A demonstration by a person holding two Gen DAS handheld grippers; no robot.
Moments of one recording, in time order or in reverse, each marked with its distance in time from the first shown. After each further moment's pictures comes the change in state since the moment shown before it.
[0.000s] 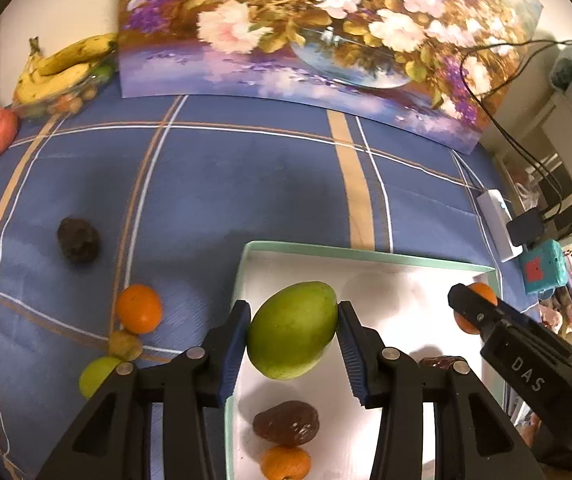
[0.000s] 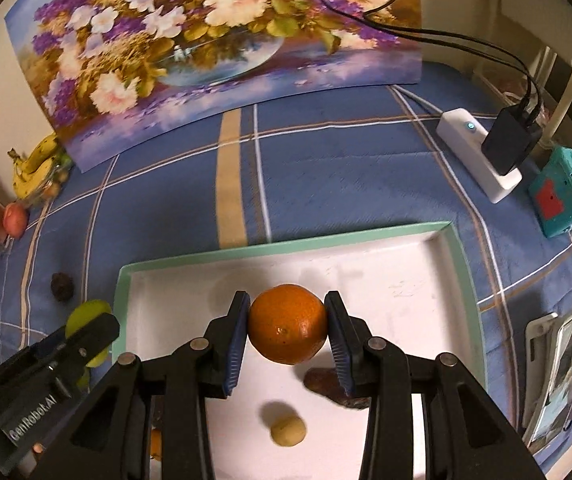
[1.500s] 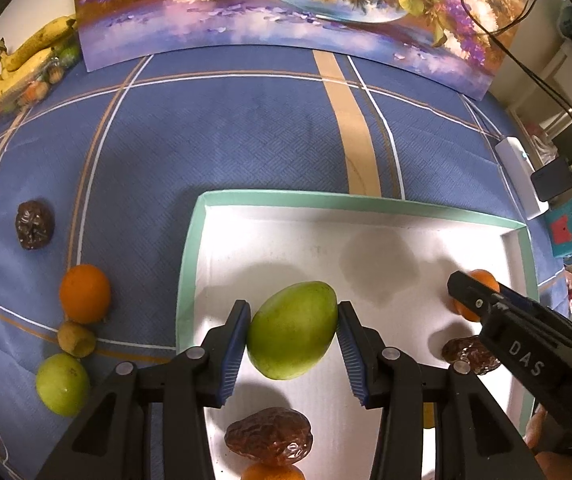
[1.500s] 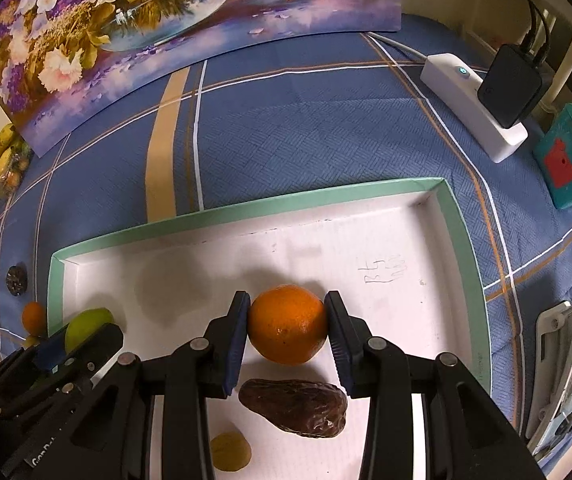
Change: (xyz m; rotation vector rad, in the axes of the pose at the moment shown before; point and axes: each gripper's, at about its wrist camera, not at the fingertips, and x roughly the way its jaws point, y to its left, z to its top) left arm 0.052 -0.023 -0.010 0.061 0.117 0.039; right arm 0.054 -0.029 -0.008 0.033 0.116 -0.038
